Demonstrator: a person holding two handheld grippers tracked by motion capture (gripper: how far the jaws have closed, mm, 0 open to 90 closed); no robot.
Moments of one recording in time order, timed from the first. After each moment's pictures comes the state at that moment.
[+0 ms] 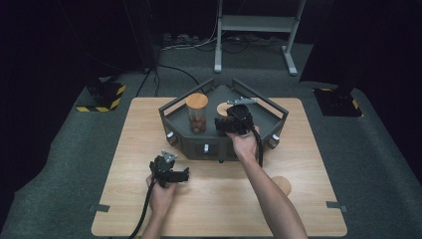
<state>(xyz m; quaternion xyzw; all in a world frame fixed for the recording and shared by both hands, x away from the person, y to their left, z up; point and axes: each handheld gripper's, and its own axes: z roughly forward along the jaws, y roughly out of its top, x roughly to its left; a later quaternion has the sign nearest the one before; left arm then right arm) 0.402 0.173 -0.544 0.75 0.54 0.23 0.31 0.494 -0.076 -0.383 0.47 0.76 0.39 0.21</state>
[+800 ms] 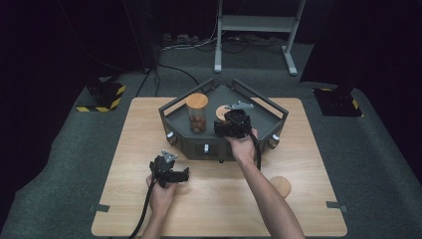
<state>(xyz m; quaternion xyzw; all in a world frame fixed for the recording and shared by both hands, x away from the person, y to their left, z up) 0.402 0.173 -0.544 0.75 0.54 0.23 0.31 0.489 -0.072 -0.395 0.46 0.76 0.38 0.23</state>
